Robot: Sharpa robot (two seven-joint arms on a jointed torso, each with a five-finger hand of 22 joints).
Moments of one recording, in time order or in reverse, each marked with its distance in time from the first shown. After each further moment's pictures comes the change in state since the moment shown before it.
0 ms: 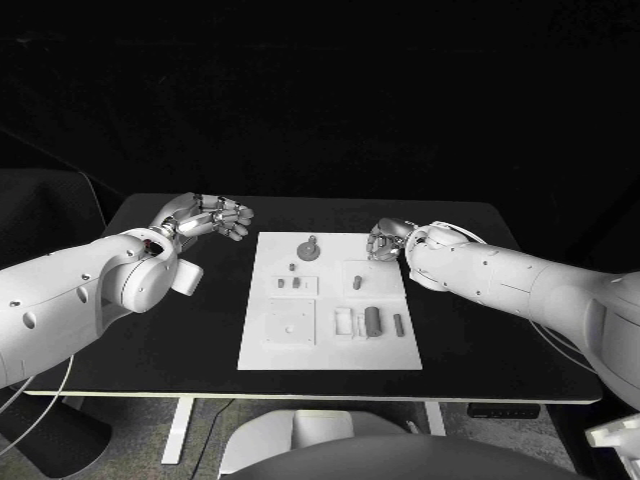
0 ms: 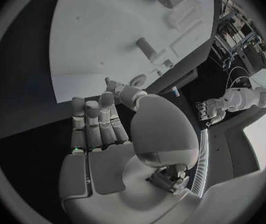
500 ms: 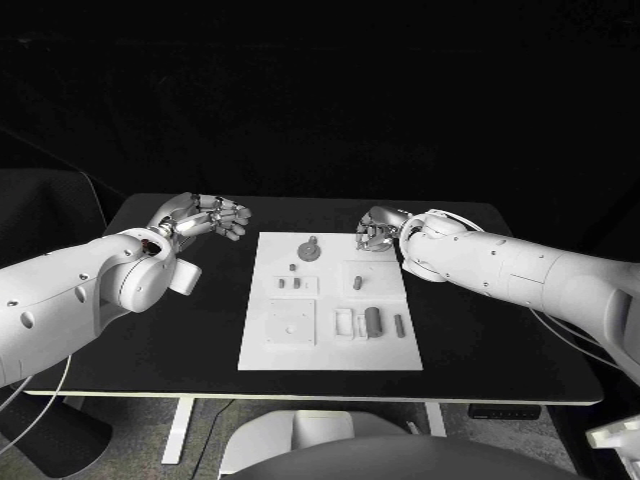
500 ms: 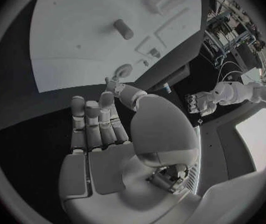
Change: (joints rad) left arm 0.002 -0.003 0.000 -0.005 0.000 -0.001 -0.002; left_hand 0.000 0.000 0.000 0.000 0.000 0.000 0.000 0.000 0.000 0.000 0.000 0.000 0.000 0.000 0.000 0.000 0.000 0.000 0.000 0.000 0.000 0.000; right arm 0.044 -0.056 0.005 0.155 -0.001 0.003 -0.014; right_hand 0.002 -0.003 0.000 0.000 0.000 0.000 0.000 0.000 0.000 0.000 0.000 0.000 -0.001 0.001 0.001 0.000 0.000 0.000 0.000 0.000 0.000 0.000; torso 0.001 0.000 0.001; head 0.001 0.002
